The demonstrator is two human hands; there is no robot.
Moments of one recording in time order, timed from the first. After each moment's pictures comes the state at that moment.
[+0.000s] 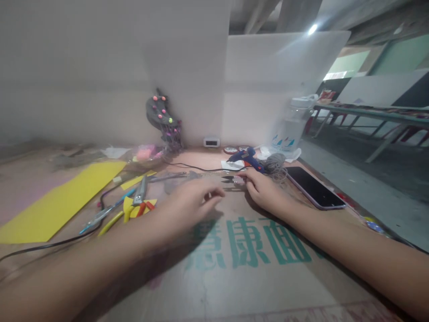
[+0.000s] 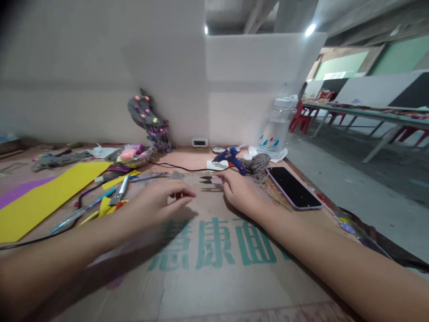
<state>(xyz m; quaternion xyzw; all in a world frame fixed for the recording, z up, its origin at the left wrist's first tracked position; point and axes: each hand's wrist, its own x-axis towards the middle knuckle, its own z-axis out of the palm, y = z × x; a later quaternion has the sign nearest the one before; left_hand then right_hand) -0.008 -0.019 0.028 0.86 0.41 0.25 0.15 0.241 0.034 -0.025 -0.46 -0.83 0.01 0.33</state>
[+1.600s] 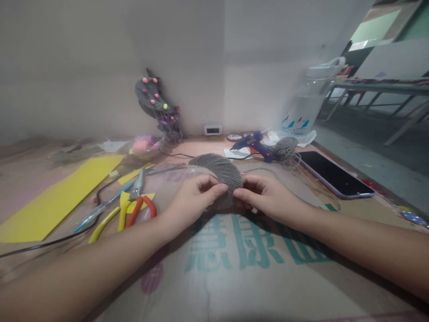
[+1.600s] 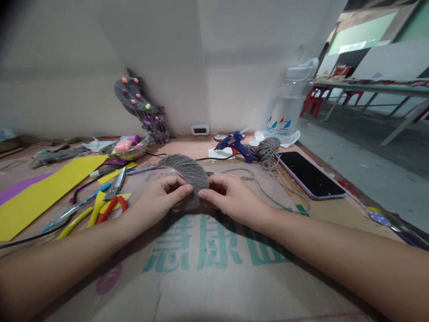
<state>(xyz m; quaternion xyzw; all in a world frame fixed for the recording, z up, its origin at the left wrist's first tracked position) 0.007 -0.015 0.001 0.69 0.48 0.35 0.40 0.204 -0.014 -0.005 -0.41 -0.72 0.45 0.33</state>
